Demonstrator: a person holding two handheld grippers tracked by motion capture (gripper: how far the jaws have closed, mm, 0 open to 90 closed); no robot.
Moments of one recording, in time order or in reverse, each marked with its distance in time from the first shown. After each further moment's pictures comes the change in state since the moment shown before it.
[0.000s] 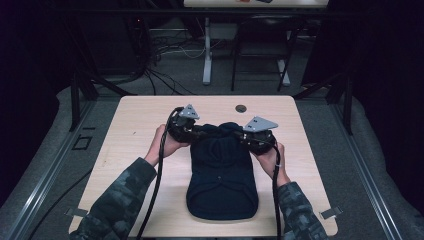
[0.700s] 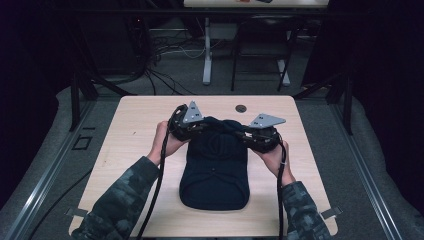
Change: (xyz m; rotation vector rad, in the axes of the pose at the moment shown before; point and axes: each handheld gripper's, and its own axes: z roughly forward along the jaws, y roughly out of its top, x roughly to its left) left arm -0.018 0.017 -0.012 -0.102 0.180 0.184; right arm -0.012 0.003 -0.010 0.005 0.081 0.053
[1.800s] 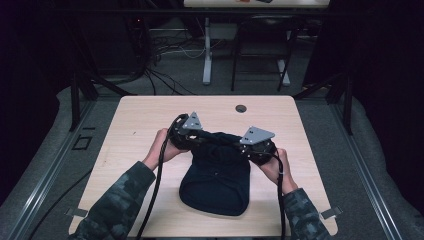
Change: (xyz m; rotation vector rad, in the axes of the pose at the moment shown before) left arm -0.007 -0.025 0.010 0.108 -0.162 -0.012; right arm 0.033 -0.007 -0.007 0.062 -0.011 -0.211
